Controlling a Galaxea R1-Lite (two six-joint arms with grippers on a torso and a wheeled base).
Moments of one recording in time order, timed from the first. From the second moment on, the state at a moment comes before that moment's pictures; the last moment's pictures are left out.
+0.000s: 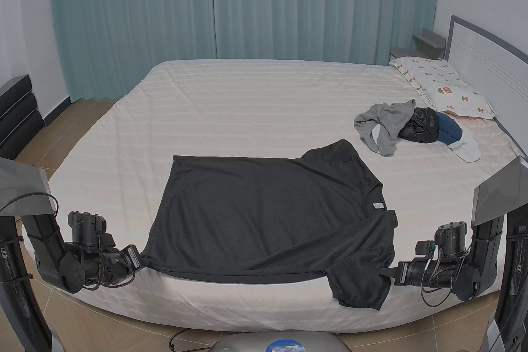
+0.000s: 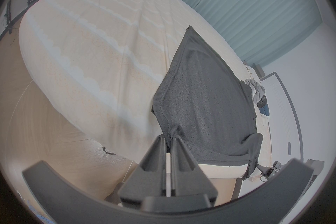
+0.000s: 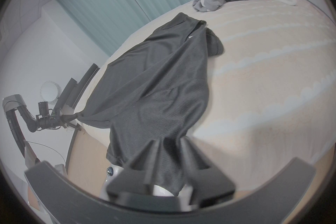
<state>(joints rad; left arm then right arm) 0.02 2.14 -0.31 -0.99 -0.29 -0.58 0.12 2.34 -0.21 -1.40 0.36 0.30</state>
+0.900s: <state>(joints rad) 0.02 2.11 -0.28 -0.99 -0.28 -0.55 0.06 2.12 -0.02 -1.35 0.35 0.30</state>
